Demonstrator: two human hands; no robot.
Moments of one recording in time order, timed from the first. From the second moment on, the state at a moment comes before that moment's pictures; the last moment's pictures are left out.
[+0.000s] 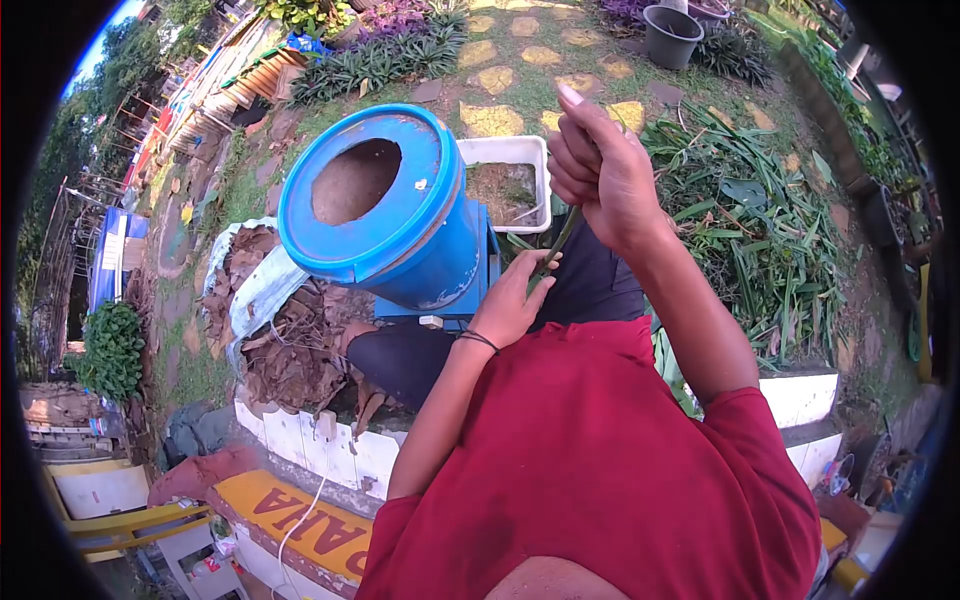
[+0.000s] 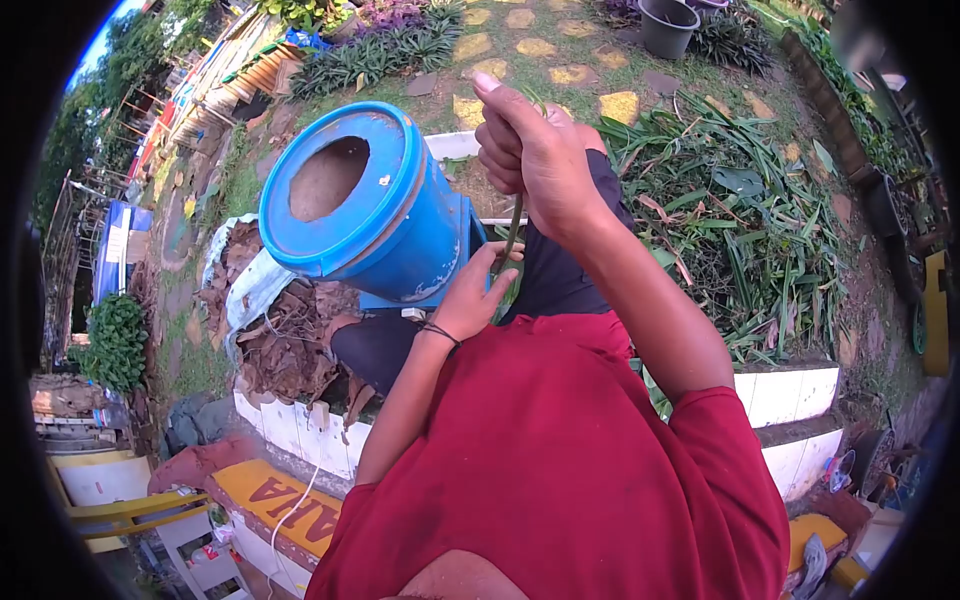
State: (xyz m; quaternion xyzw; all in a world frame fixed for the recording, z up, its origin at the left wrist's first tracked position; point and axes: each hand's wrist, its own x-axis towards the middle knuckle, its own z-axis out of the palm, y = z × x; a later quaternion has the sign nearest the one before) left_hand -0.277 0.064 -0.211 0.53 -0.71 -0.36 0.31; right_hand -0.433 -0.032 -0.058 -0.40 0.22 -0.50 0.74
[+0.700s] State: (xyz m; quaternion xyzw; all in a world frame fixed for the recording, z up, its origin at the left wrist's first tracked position) left_hand -0.242 0.081 -0.292 0.60 -0.60 -0.37 0.38; right_hand -0.383 -0.089 -0.088 -0.53 0.17 -0.36 0.75
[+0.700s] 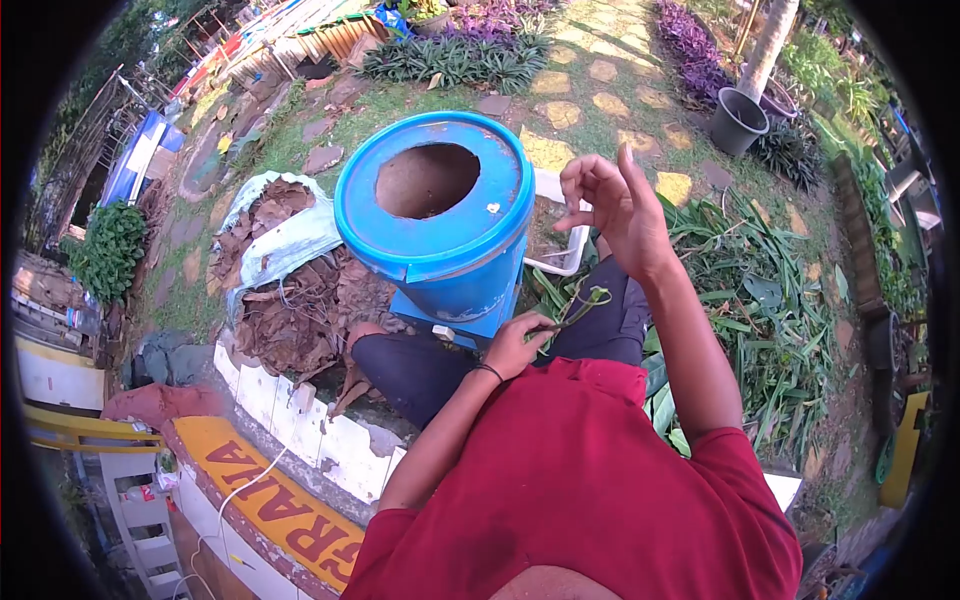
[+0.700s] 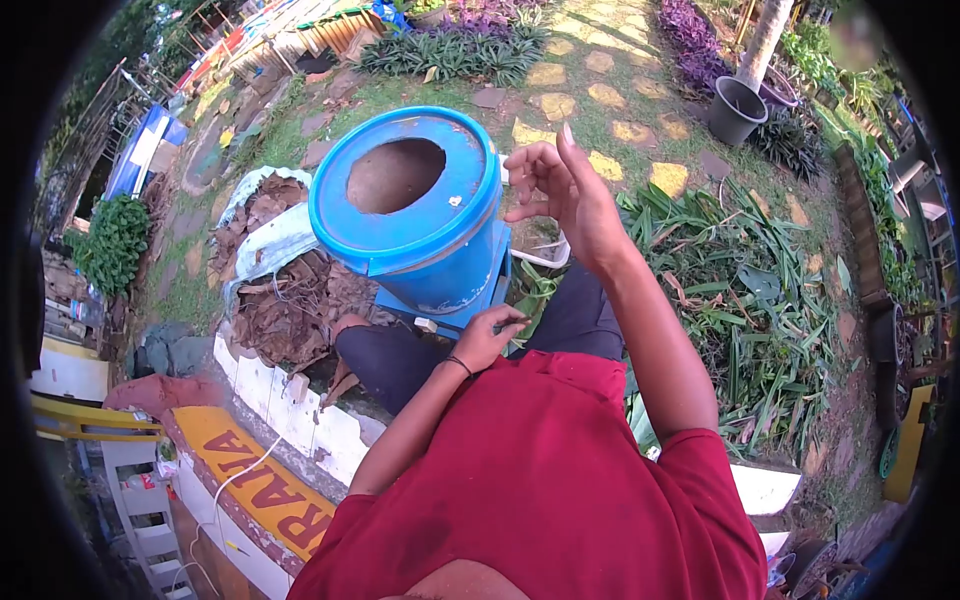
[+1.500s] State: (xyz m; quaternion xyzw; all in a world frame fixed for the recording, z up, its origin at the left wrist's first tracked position) left_hand -0.215 0.084 -0.409 0.69 -0.49 -0.49 0.22; right_hand -0.391 -0.063 -0.362 -0.85 0.40 0.03 0.33
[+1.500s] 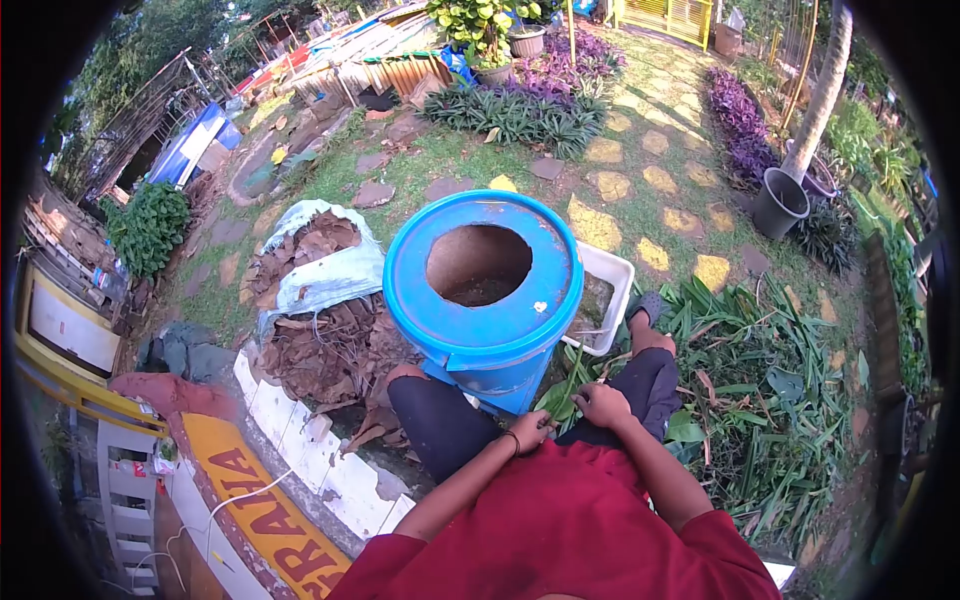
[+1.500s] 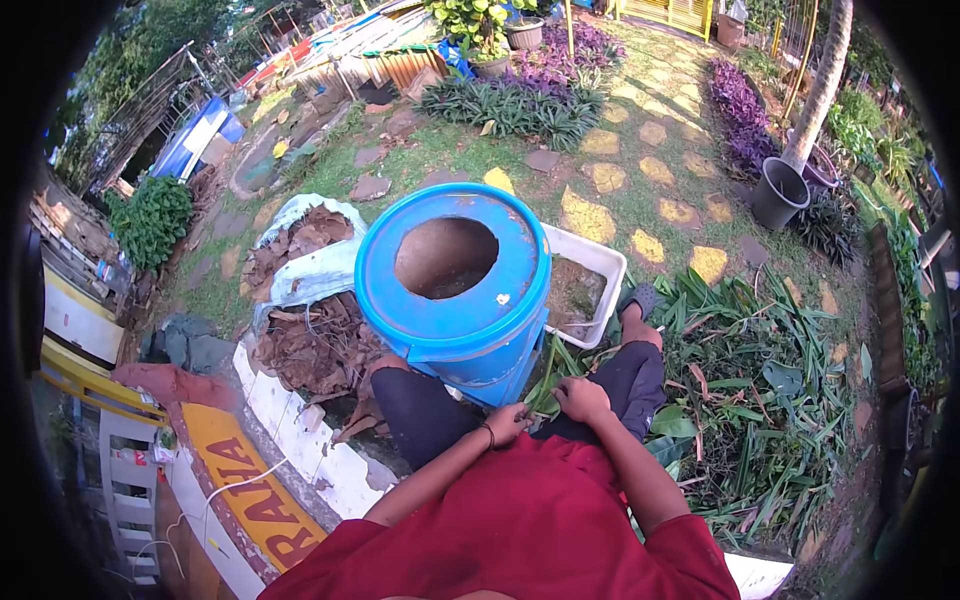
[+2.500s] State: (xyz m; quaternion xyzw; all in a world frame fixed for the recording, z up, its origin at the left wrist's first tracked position) left_hand -0.224 -0.033 -0.073 0.42 -0.49 -0.53 0.55; right_hand -0.423 -0.190 -0.373 -0.66 0.44 -0.21 0.57
